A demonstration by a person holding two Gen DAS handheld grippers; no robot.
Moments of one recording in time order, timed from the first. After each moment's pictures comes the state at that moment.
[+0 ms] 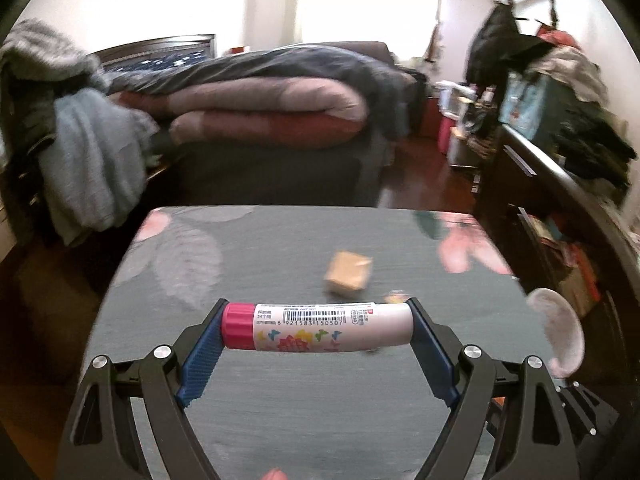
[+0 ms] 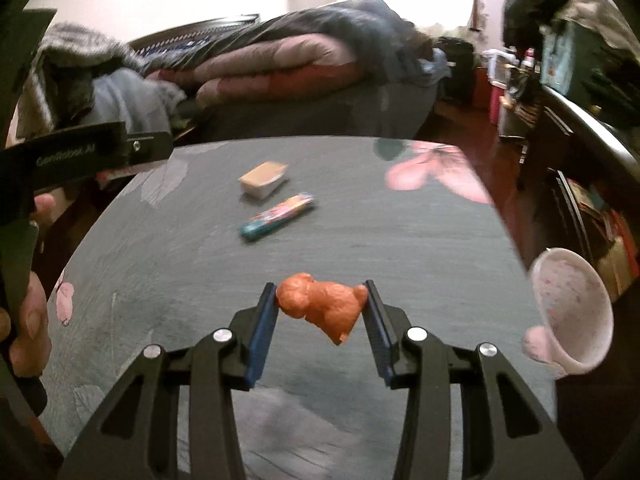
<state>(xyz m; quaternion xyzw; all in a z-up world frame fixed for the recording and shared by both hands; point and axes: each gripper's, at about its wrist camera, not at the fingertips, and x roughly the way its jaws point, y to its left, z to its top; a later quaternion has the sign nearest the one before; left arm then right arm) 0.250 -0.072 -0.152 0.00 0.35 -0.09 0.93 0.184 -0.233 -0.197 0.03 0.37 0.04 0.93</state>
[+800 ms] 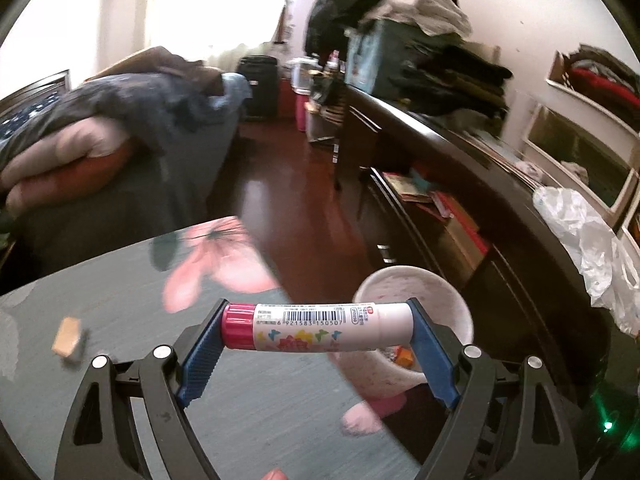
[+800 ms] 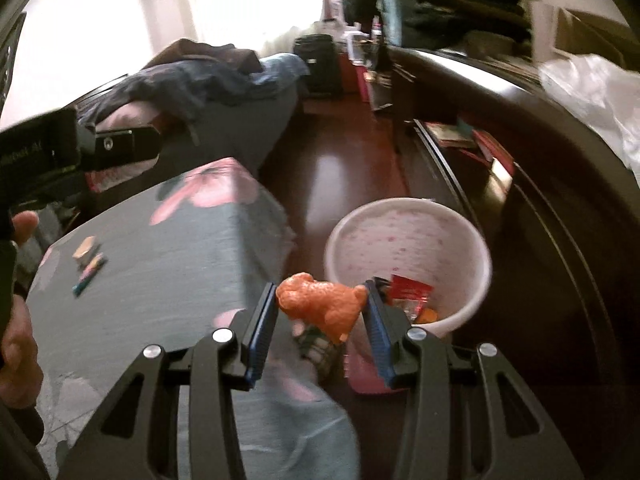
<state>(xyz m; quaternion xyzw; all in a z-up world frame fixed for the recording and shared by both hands) 0.240 -0.328 -0.145 0.06 0.35 -0.31 0.88 0.121 -0.453 -0.216 0.14 0.35 -0.16 0.91</state>
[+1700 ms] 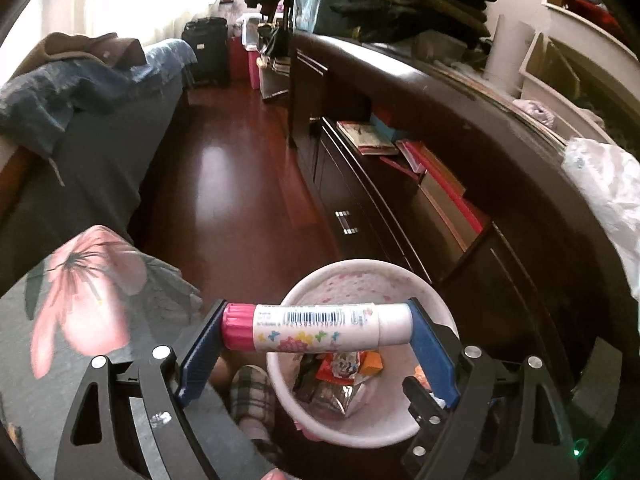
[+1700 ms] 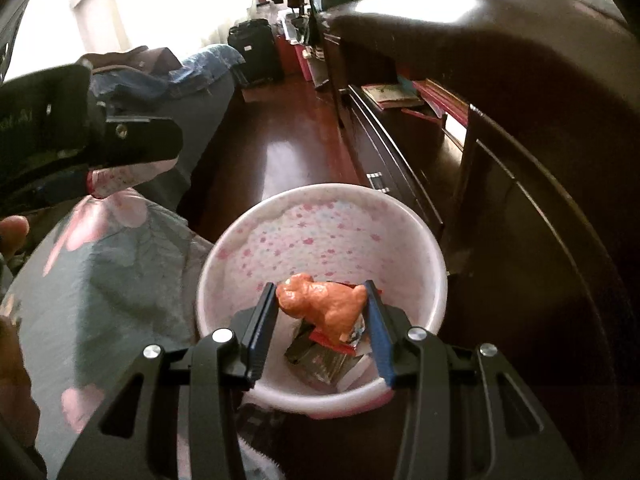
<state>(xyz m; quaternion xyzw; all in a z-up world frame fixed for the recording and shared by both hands) 0.287 -0.484 -0.212 0.11 0.41 -0.36 0.83 0.173 -0.562 -0.289 0.19 0.38 -0.23 0.88</state>
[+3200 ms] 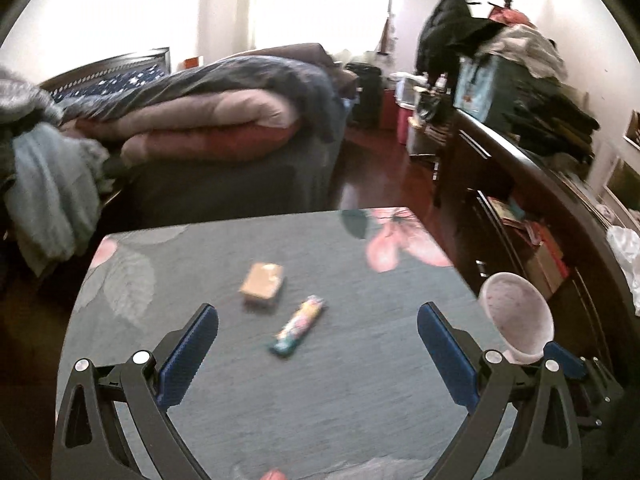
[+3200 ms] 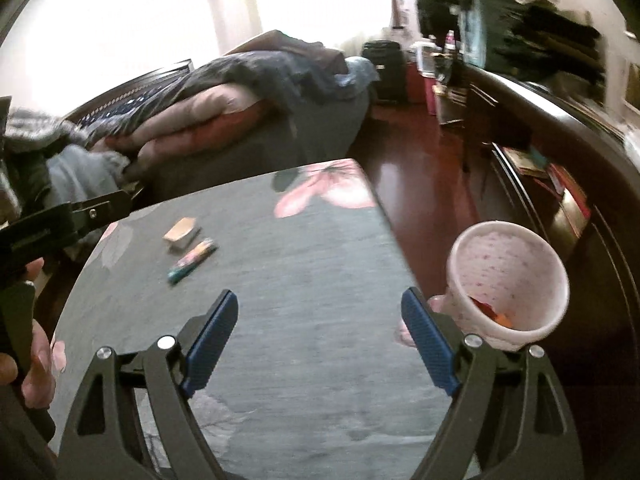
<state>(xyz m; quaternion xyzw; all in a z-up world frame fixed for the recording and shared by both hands) 0.242 -0.124 -0.137 0.02 0.35 -0.14 0.92 0.156 -0.300 -0.178 0.10 0.34 -0.03 0.93</state>
